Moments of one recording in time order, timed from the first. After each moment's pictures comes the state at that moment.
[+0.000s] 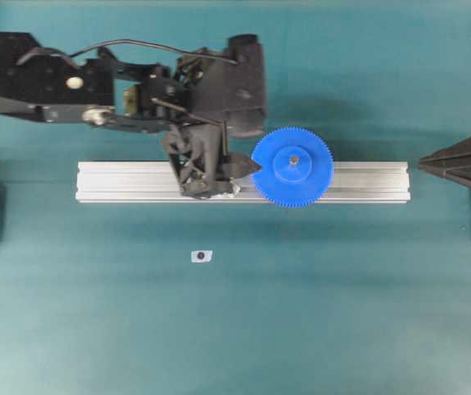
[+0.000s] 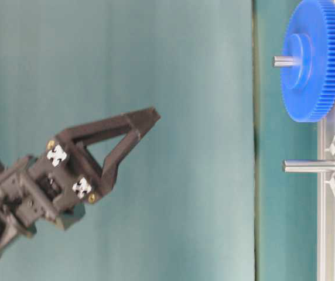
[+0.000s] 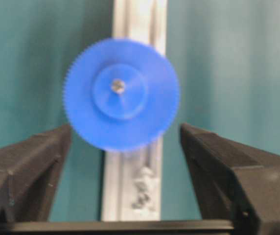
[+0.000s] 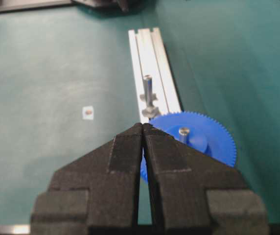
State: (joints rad) left arm 0.10 -0.06 0.24 0.02 0.52 0.06; right arm -0.07 -1.18 1.28 0.03 0.10 0.07
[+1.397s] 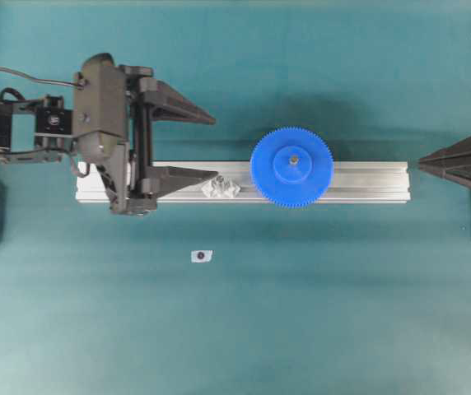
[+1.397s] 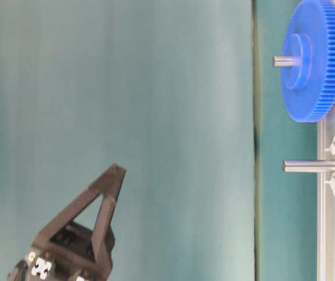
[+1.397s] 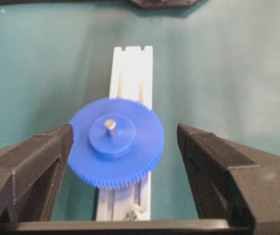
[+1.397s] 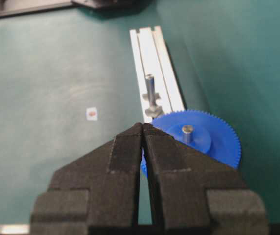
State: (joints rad) left arm 0.07 -0.34 0.70 0.02 -0.06 0.07; right arm -0.07 -1.18 1.28 0.03 0.10 0.11
